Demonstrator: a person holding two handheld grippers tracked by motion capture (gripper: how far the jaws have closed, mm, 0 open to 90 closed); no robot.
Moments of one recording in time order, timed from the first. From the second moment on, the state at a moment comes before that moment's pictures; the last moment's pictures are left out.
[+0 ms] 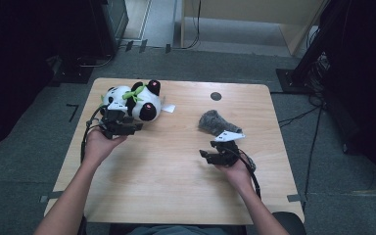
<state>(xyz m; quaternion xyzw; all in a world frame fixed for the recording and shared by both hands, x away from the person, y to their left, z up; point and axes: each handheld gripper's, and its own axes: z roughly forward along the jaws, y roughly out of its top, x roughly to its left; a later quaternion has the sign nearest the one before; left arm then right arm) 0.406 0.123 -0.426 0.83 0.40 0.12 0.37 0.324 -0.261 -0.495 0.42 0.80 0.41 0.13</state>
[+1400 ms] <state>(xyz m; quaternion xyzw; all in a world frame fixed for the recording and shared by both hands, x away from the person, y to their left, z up) 0.487 0.148 -0.408 0.81 0.43 0.17 0.35 0.319 -0.249 -0.519 0.39 0.83 0.37 0.16</state>
